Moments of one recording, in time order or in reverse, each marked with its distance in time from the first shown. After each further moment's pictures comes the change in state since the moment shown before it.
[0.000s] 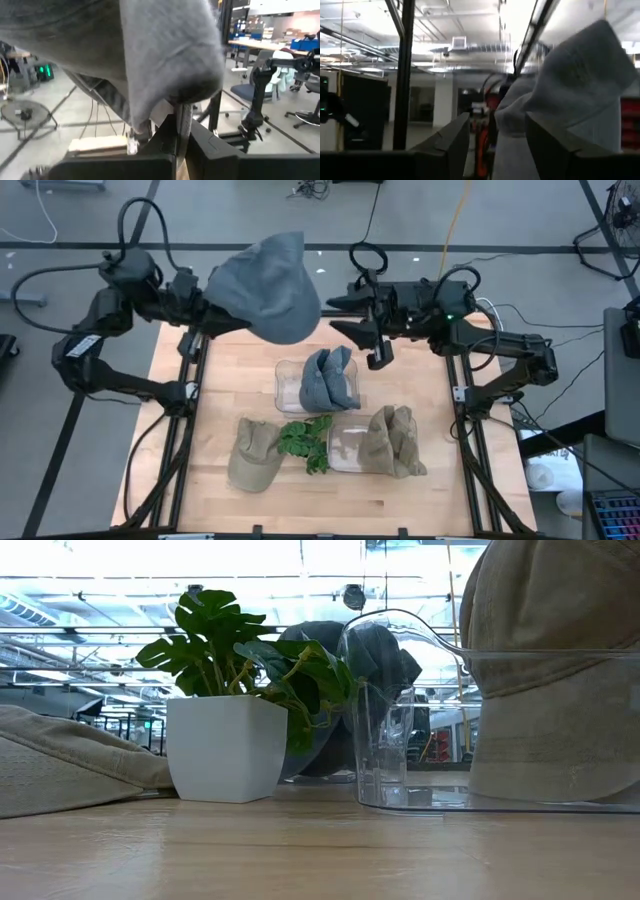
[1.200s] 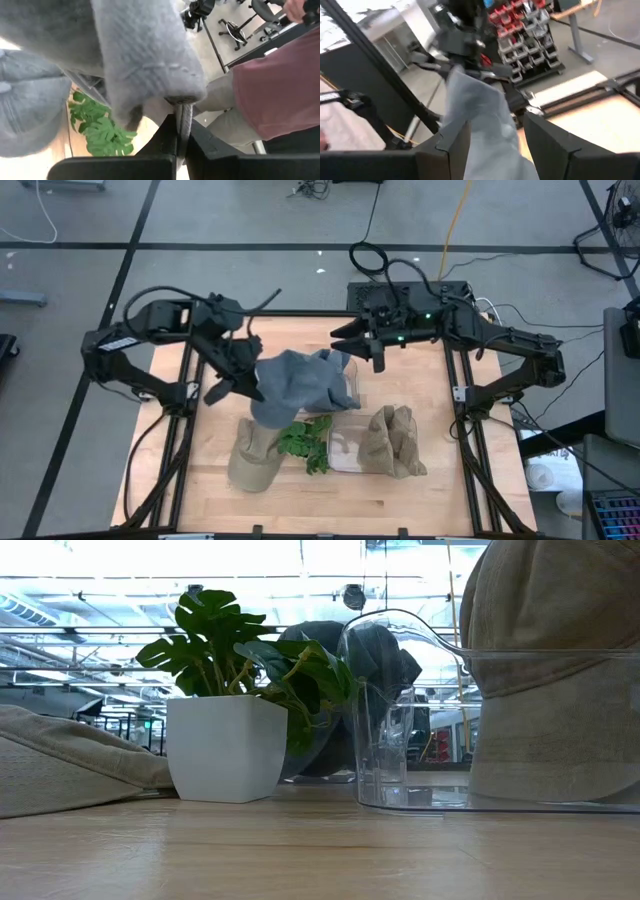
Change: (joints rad) left arm -0.209 0.199 0.022 -0.571 0.123 -0.146; right arm -0.036 -0.068 0.002 -0.664 0.000 0.371
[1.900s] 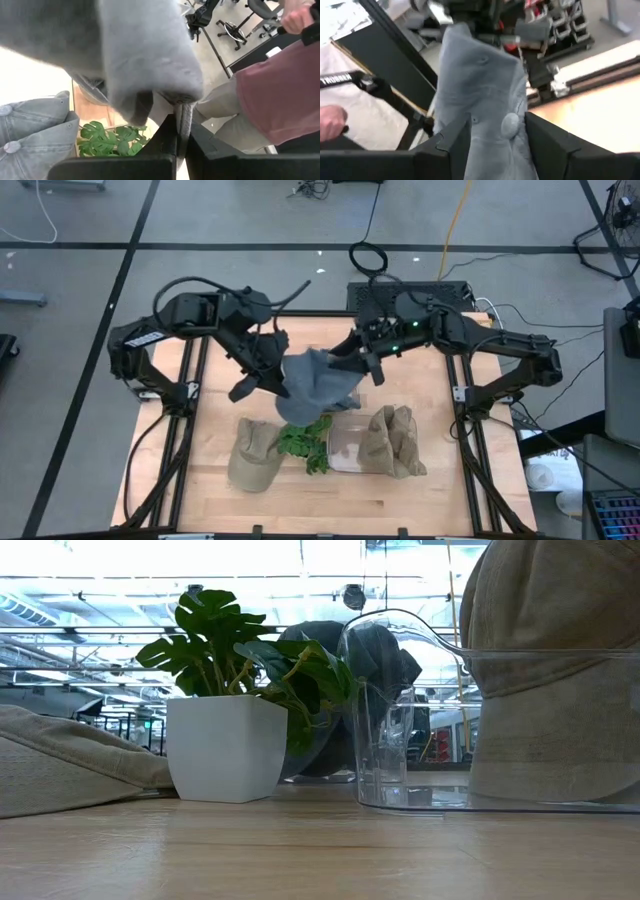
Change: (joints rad) left arm -0.005 0.225 0.276 -0.019 0.002 0.073; right arm 0.025 0.029 -0.021 -0.021 -0.131 0.024
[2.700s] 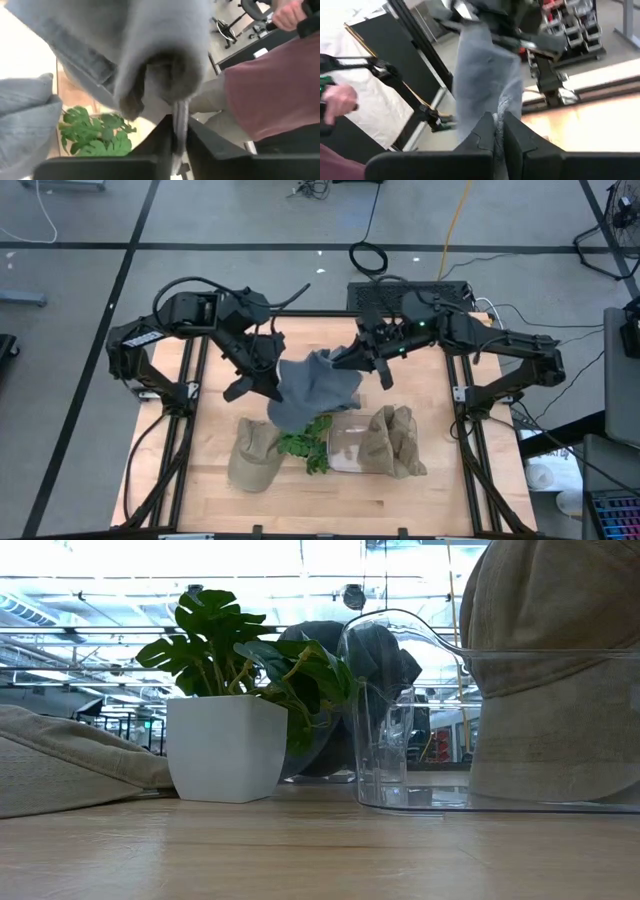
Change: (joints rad) left arm 0.003 -0.008 0.001 -0.054 0.054 -0.058; right arm 0.015 -0.024 -0.002 -0.001 -0.047 -0.080
